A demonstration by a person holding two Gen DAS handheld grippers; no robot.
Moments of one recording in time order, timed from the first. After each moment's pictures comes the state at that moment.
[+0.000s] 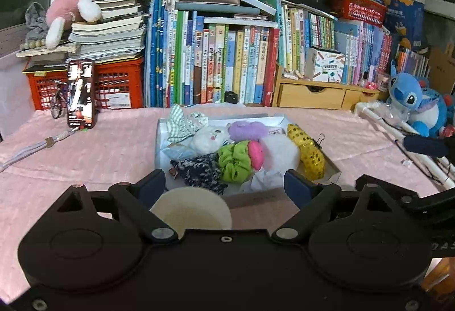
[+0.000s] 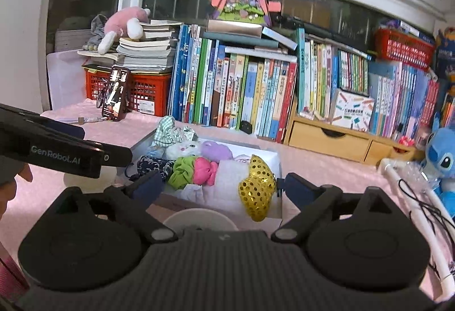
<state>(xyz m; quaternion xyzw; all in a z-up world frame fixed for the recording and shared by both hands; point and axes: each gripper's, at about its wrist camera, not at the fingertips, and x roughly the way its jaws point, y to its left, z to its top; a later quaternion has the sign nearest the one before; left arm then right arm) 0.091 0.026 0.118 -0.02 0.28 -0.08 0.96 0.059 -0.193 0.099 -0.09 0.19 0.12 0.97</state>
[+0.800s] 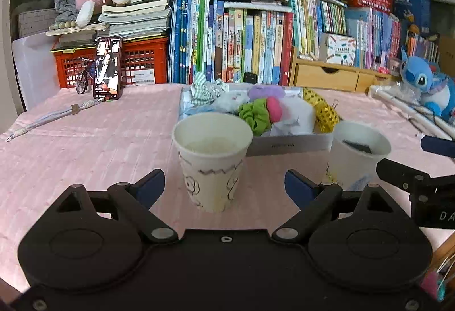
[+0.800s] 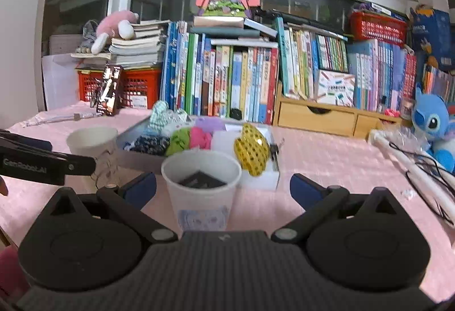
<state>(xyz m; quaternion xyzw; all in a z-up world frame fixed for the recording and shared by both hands) 0.024 0.034 0.058 -0.01 0.27 -0.04 0.96 0.015 -0.207 0.038 -0.05 0.18 0.09 0.98</state>
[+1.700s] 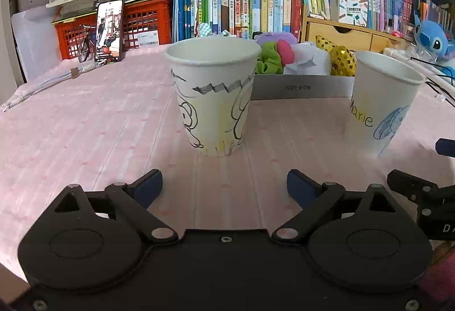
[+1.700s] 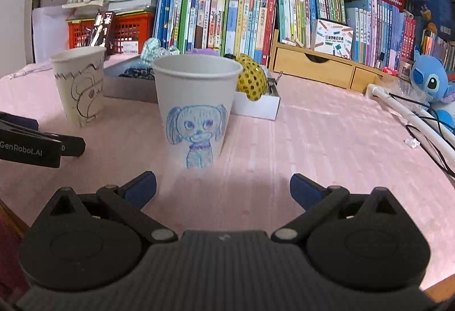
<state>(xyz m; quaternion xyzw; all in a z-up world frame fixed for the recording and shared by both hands) 0.029 0.025 -0.009 0.01 0.31 -0.02 0.95 0.015 -0.207 -0.026 -0.08 0.25 0.07 0.96</state>
